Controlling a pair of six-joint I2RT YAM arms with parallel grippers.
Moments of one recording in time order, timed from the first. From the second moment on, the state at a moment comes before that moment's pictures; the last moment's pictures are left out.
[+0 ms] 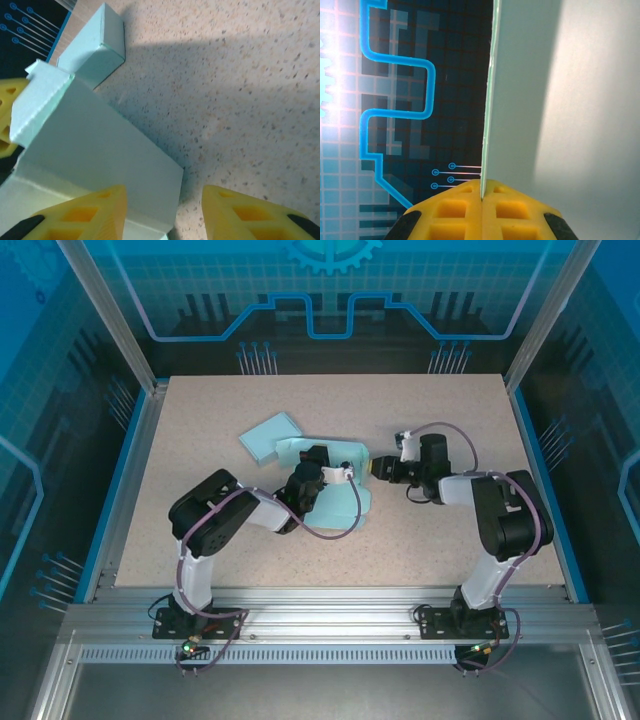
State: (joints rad) left arm -0.69 1.99 0.85 0.98 -0.50 1.31; right arm 0.17 1.76 0.76 0.36 -0.62 0.37
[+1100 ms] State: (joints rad) left arm -0.69 2.00 0.83 1.01 -0.50 1.31; right arm 0.33 1.76 0.76 0.38 -0.45 0.29
